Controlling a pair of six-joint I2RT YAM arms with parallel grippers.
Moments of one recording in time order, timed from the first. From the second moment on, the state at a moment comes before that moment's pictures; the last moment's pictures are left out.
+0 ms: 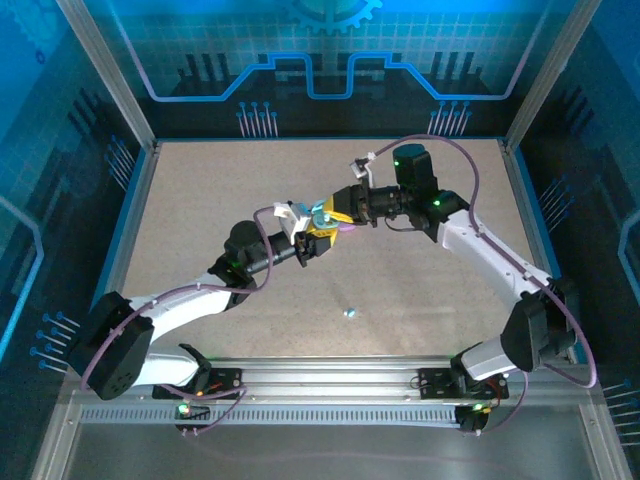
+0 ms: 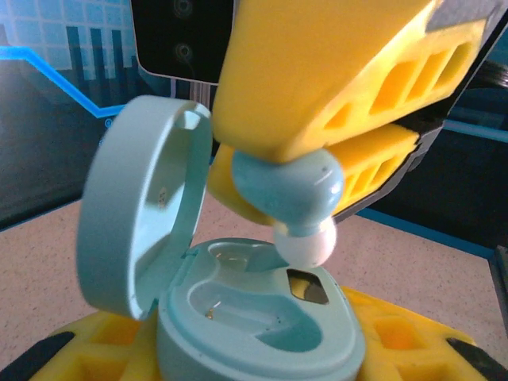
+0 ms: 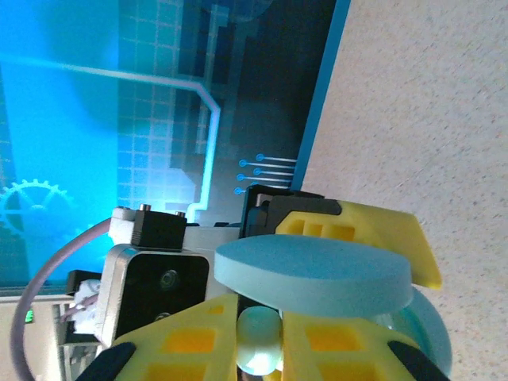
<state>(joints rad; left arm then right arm) -0.59 1.31 0.59 0.76 0.41 -0.12 0.46 1.45 1.25 -0.28 -0.96 0.92</state>
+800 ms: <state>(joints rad) -0.61 1.36 0.60 0.84 0.40 -0.17 0.54 1.42 1.32 -0.44 -0.75 0.71</state>
